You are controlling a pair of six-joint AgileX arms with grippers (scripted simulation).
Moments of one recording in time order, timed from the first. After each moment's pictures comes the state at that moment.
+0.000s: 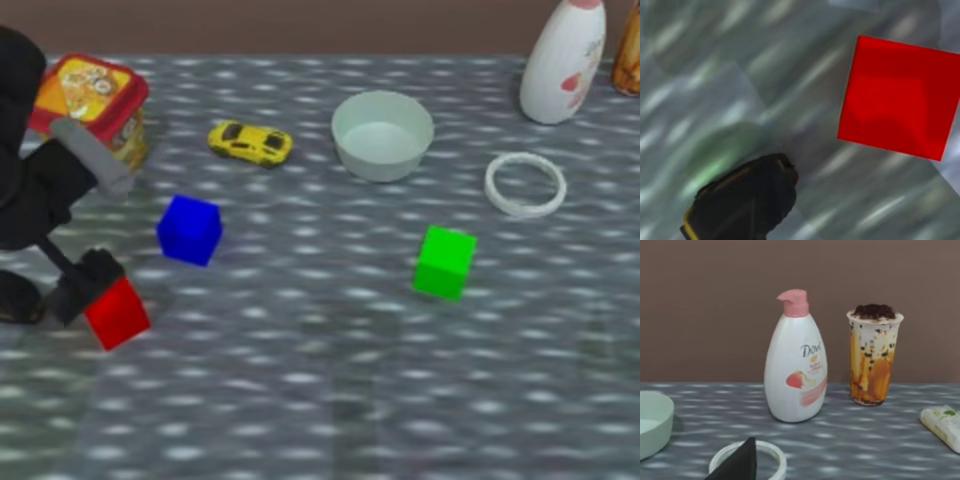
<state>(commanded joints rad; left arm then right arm) -0.15 1.61 1.09 -0.83 0.00 0.66 0.00 0.00 0.00 0.00 0.00 0.00</state>
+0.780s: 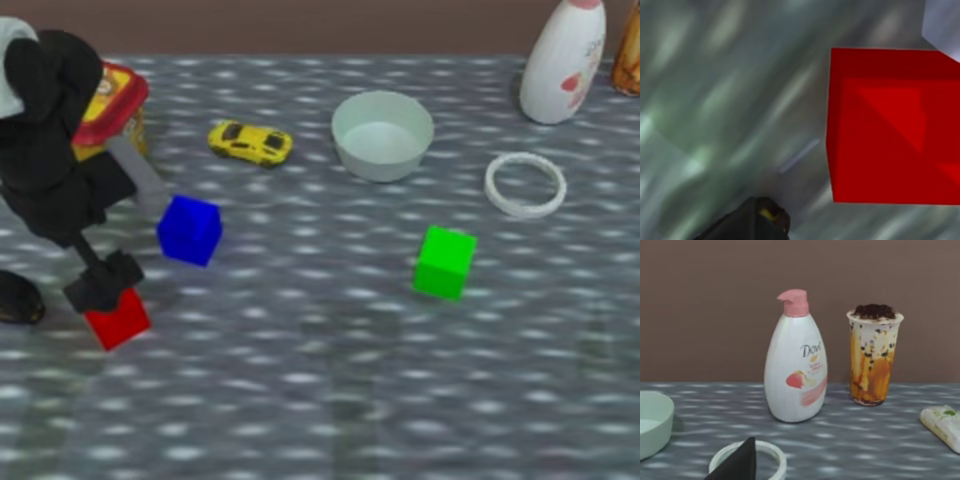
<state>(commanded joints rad) -0.17 1.90 1.31 -0.97 0.00 0.78 0.00 0.00 0.00 0.00 0.00 0.00</state>
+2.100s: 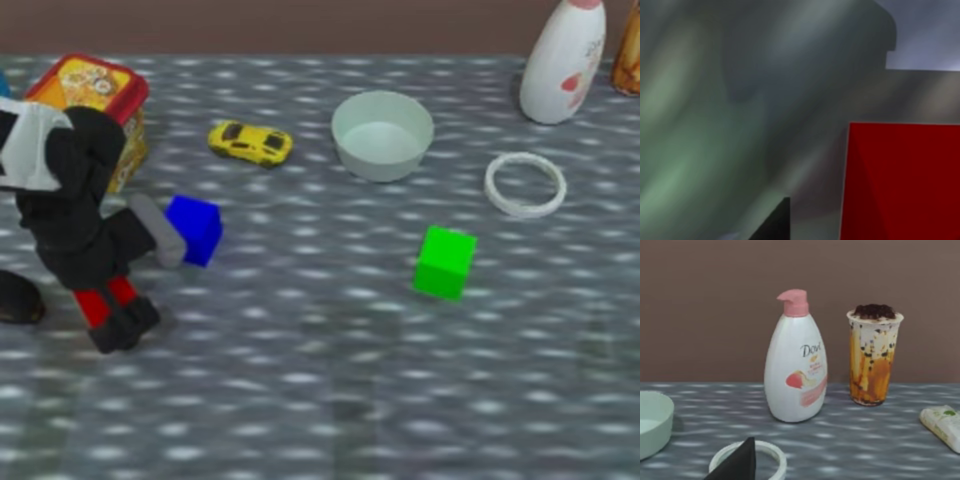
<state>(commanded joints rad) -0.17 2.07 1.15 -0.65 0.00 0.79 0.00 0.00 0.00 0.00 0.00 0.00</state>
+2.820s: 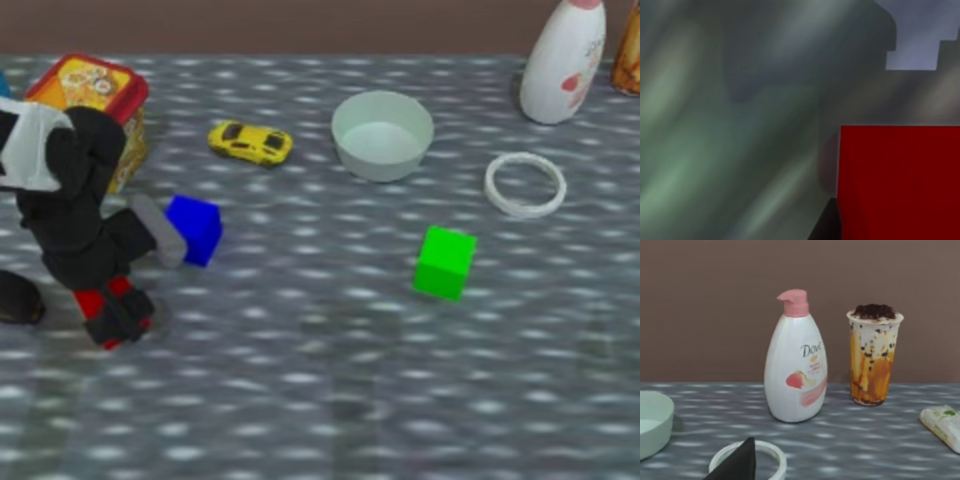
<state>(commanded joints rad) -0.17 2.07 1.15 -0.65 0.00 0.79 0.00 0.00 0.00 0.00 0.00 0.00</state>
